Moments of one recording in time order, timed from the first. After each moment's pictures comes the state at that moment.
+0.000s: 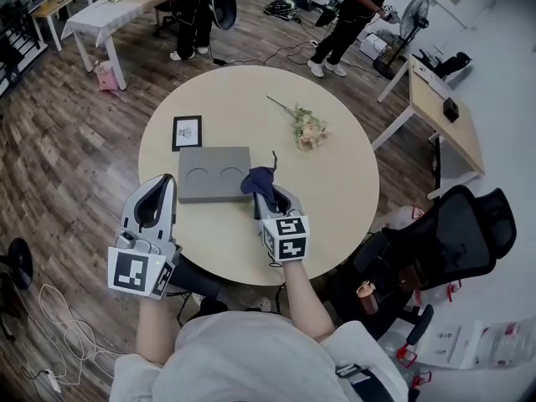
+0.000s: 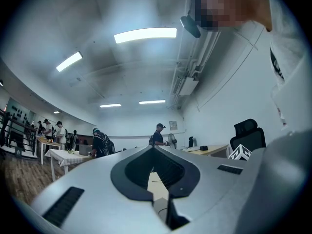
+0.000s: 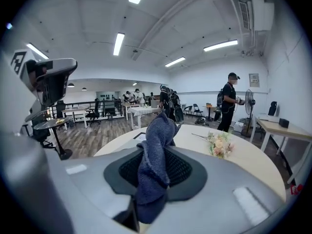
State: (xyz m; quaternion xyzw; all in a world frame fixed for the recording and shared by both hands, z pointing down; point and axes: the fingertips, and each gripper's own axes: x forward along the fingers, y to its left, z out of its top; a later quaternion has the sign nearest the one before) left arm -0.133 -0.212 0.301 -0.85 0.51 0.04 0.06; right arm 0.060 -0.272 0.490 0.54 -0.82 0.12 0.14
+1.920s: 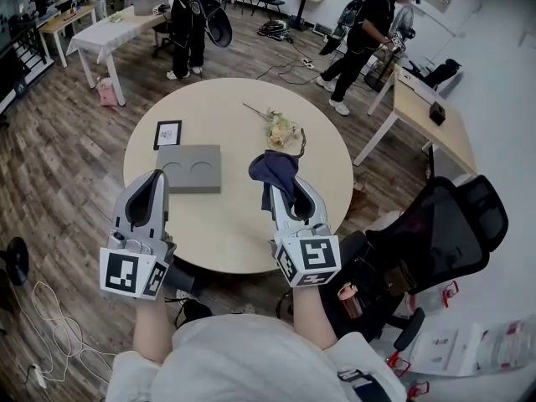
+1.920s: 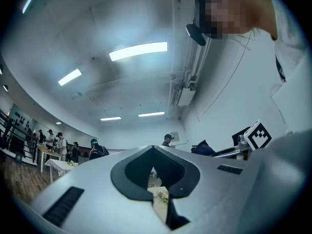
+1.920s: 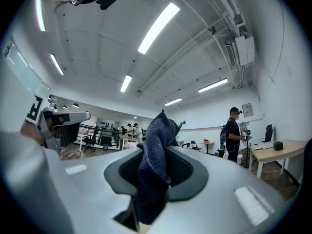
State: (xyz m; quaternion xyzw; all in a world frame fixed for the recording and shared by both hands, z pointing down) left arm -0.030 -0.112 0.246 -0.84 0.53 0.10 0.11; right arm 0.181 -0.146 0.305 0.55 -0.83 -0.03 -0.04
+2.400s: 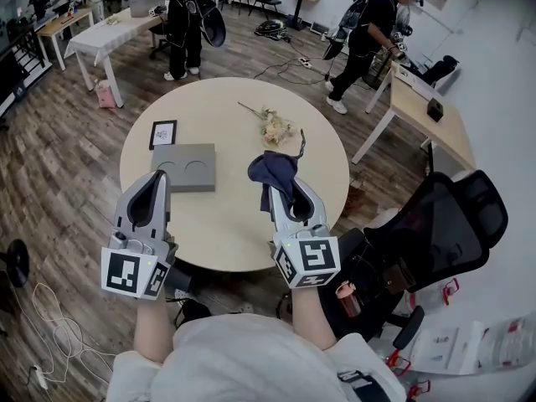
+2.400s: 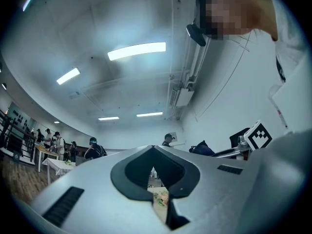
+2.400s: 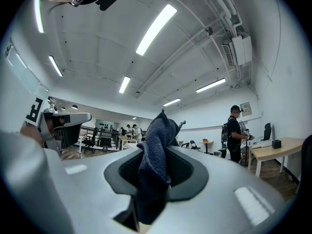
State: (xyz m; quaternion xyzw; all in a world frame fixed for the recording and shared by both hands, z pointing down) left arm -0.005 -0.104 0.248 -0.84 0.52 0.10 0.11; right arm 0.201 -0.134 0.308 0.56 -0.83 -0.03 -0.05
